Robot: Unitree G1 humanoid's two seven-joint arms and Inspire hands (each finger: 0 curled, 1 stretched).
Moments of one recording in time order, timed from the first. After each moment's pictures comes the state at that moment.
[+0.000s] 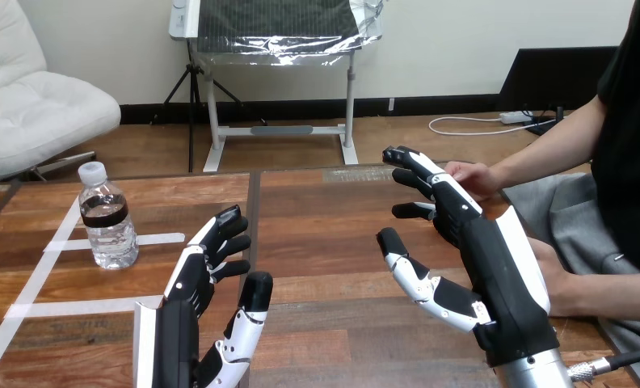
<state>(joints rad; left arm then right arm) 0.38 0.07 -0.23 0.12 0.29 -0.83 0.44 0.23 -0.12 0.10 -0.17 -0.22 -0.47 0.06</state>
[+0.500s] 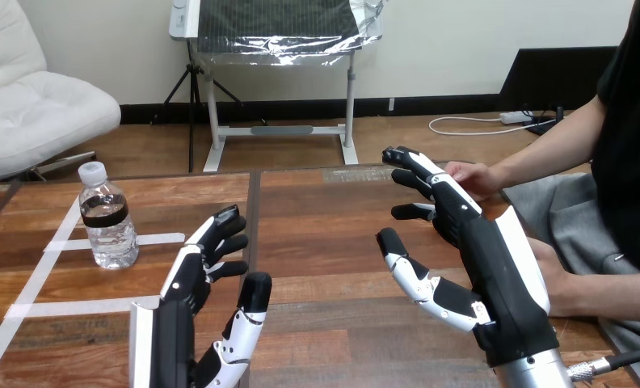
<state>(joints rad) 0.38 0.07 -0.22 0.12 0.33 -0.84 0.48 0.23 -0.12 0.10 -0.17 -0.22 -0.47 0.06</state>
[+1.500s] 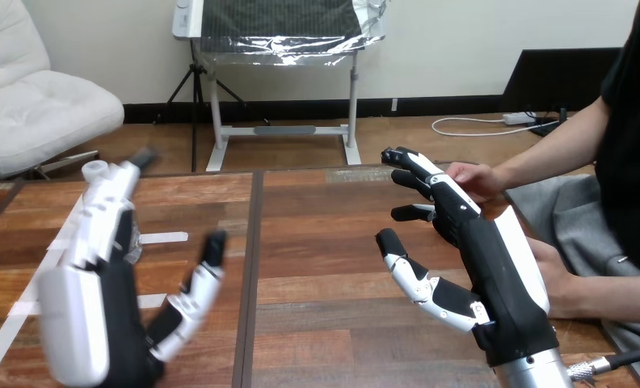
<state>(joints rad) 0.29 0.11 0.02 -0.05 0.89 -0.51 0.84 0.23 -0.12 0.10 -0.17 -0.23 -0.47 0.05</state>
